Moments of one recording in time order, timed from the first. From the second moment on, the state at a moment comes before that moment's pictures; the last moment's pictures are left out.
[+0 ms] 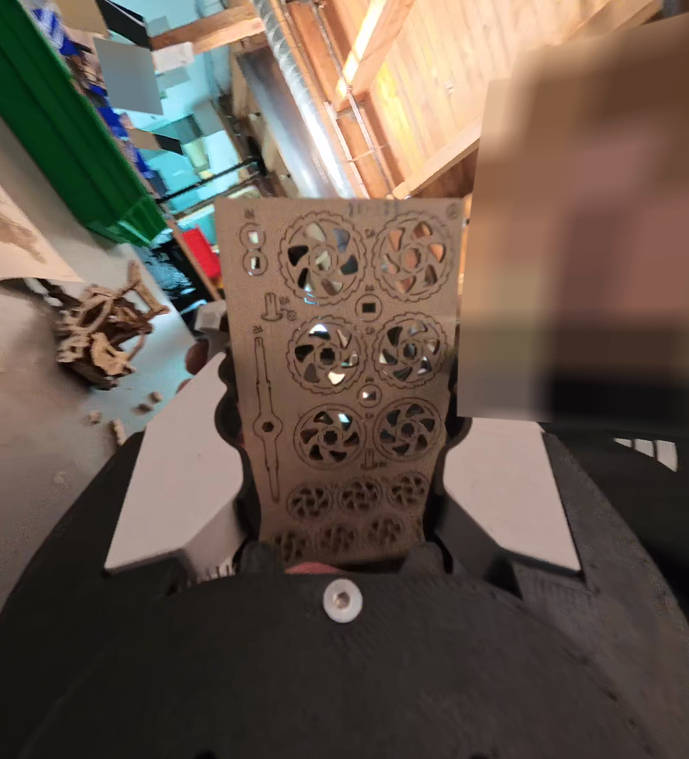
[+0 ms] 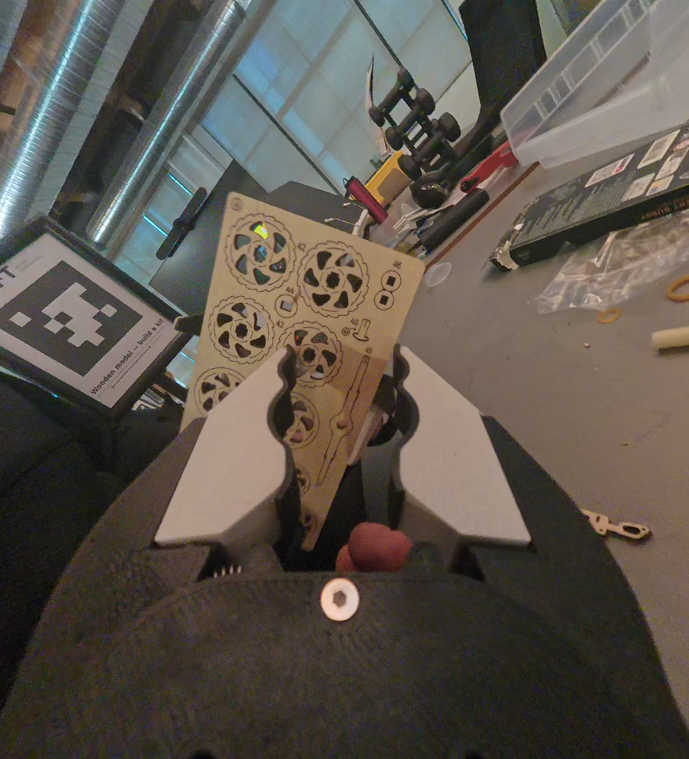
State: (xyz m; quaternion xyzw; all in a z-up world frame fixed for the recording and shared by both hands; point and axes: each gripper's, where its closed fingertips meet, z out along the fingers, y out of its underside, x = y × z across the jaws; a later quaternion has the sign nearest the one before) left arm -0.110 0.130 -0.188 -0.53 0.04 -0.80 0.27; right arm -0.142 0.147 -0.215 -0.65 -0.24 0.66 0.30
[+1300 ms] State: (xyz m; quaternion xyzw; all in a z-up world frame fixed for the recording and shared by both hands) left arm -0.077 0.115 -0.131 -0.58 0.08 -0.74 0.34; right arm -0.104 0.108 -0.171 -0.57 -0.28 0.71 0.29
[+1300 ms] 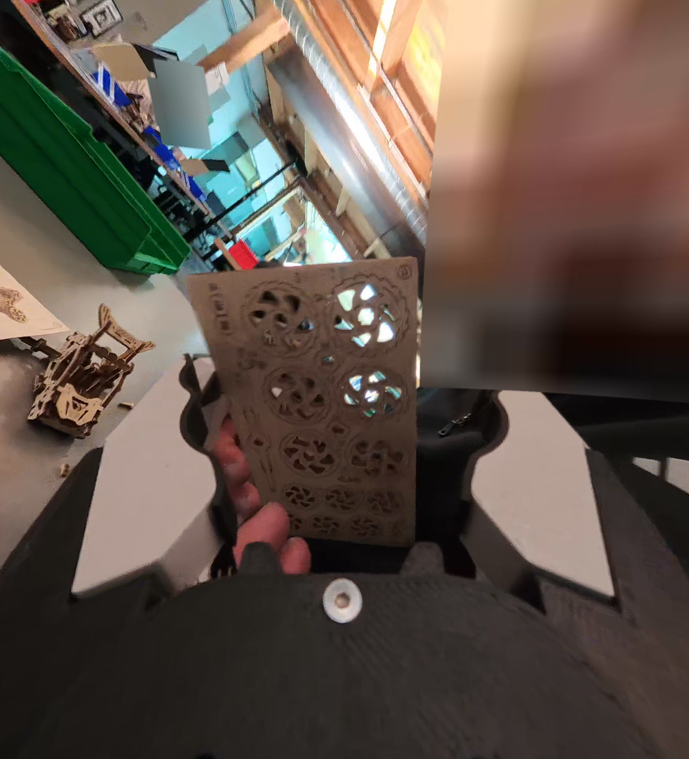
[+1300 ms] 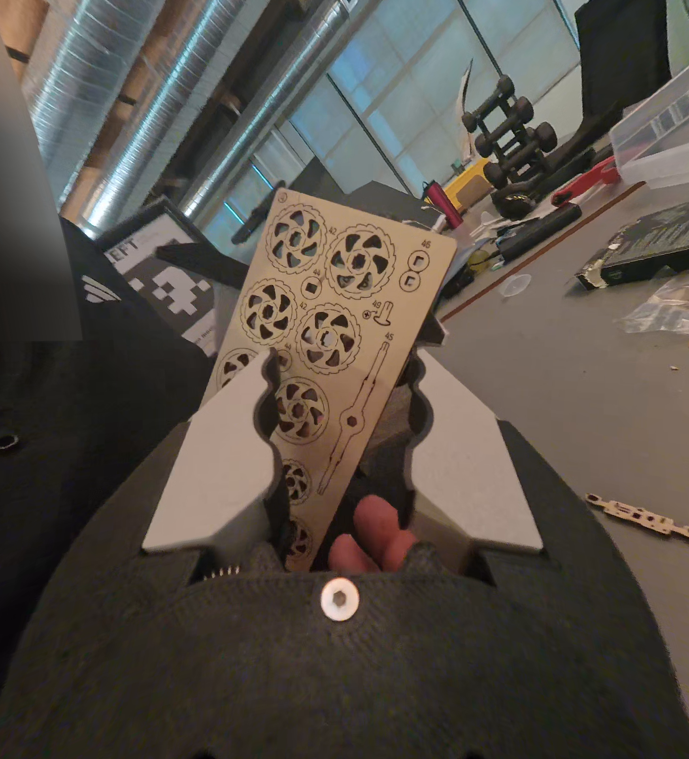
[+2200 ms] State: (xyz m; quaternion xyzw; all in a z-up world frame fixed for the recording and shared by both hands) left arm -0.102 0.173 -0.176 -0.63 0.08 -0.70 0.32; right arm -0.134 0.133 -0.193 -0.61 -0.33 0.68 0.22
